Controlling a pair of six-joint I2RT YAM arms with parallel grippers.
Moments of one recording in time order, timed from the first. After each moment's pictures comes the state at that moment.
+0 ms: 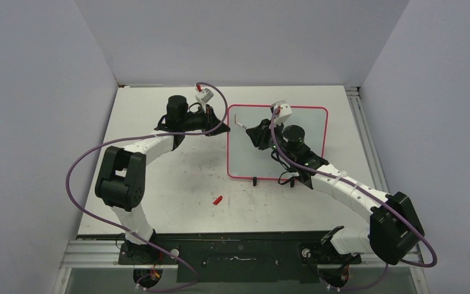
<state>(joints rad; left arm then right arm) -0.30 1.79 1.14 0.31 0.87 -0.31 0.62 1.30 0.82 0.34 -0.03 0.33</state>
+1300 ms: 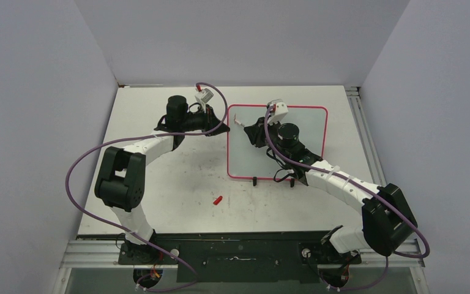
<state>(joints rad) -0.30 1.79 1.14 0.31 0.87 -0.30 0.62 1.37 0.85 0.38 0.01 0.32</state>
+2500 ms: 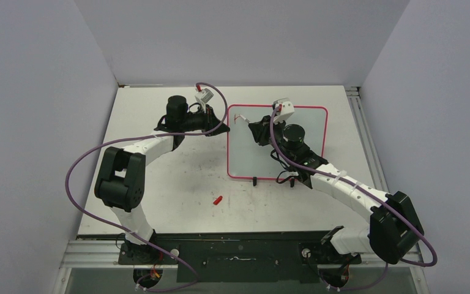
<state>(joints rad) -0.30 1.78 1.14 0.31 0.87 -0.30 0.63 1.30 0.83 0.37 0.07 0.30</state>
